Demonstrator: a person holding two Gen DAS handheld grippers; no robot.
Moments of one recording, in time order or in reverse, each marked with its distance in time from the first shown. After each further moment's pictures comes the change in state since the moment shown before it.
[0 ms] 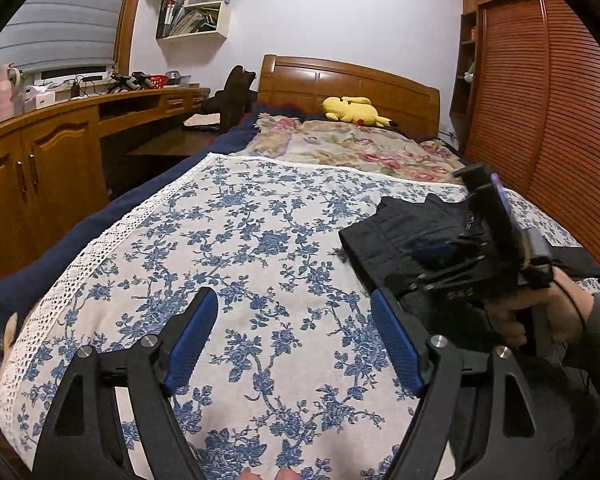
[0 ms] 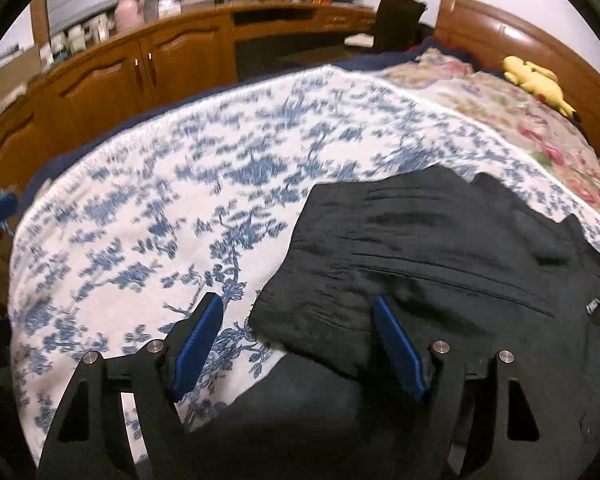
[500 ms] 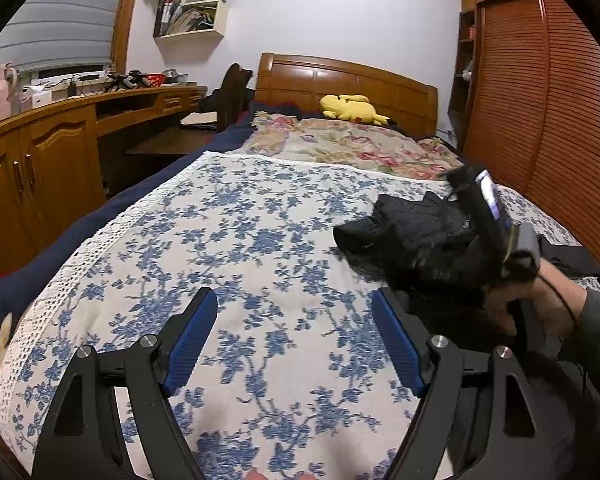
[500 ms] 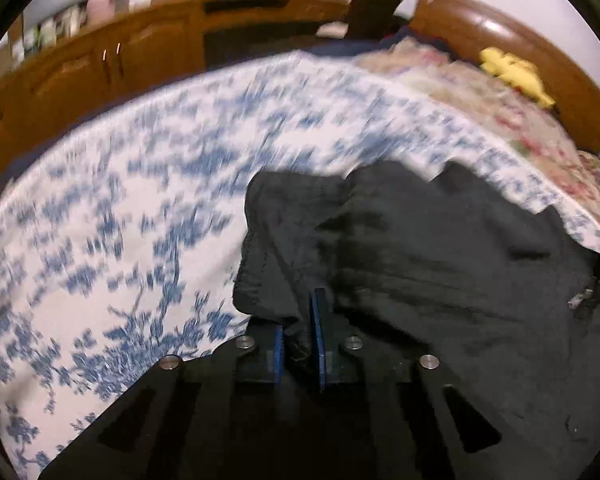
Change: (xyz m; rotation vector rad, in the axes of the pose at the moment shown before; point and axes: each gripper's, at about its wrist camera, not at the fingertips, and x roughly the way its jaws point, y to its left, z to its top) left arm 0.004 -0.006 0.001 0.007 0.006 -0.018; right arm 0.026 -0.019 0.016 0.041 -0.024 -0.102
